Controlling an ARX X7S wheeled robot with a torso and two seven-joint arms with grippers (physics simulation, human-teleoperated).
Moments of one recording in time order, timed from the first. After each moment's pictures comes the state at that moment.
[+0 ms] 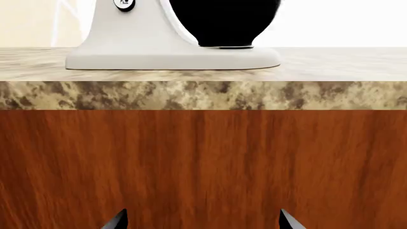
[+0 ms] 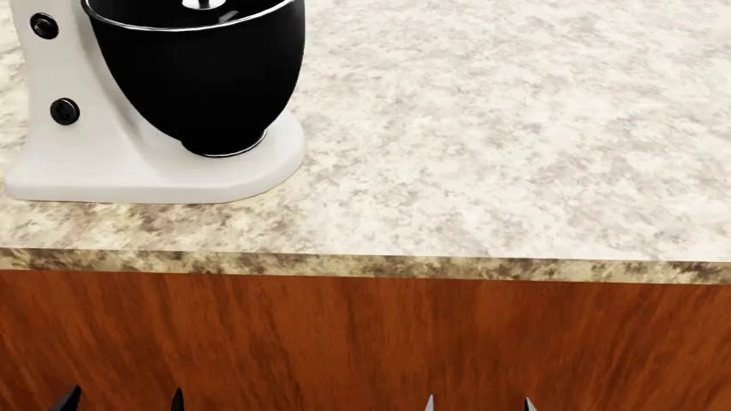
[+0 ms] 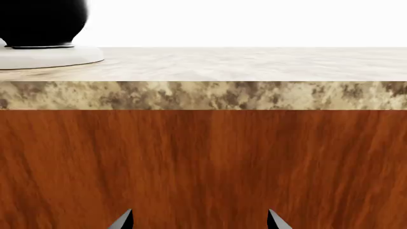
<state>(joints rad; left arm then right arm) 0.00 0.00 0.00 0.00 0.00 0.00 0.00 0.00 0.00 0.00 0.00 0.00 0.00 0.00</state>
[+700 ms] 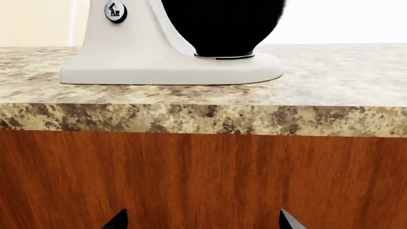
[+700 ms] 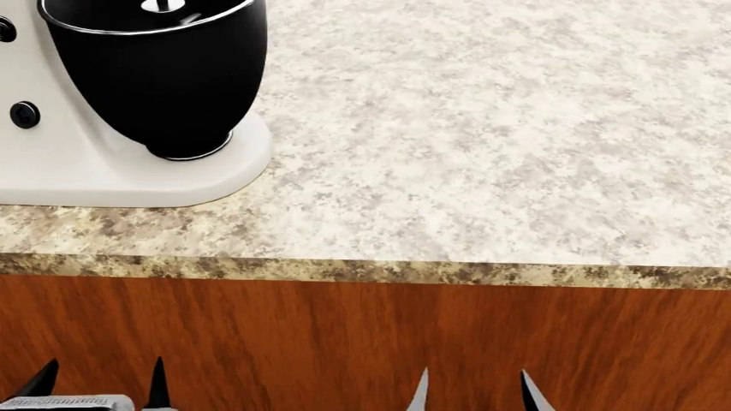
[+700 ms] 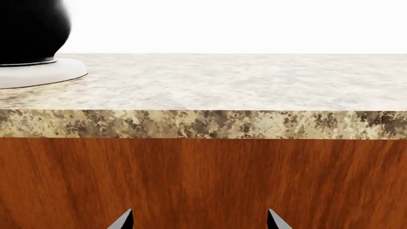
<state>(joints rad) -0.06 -0.07 0.06 0.17 -0.07 -0.27 -0.15 0.04 0.07 -0.09 -0.14 0.08 0.18 0.09</state>
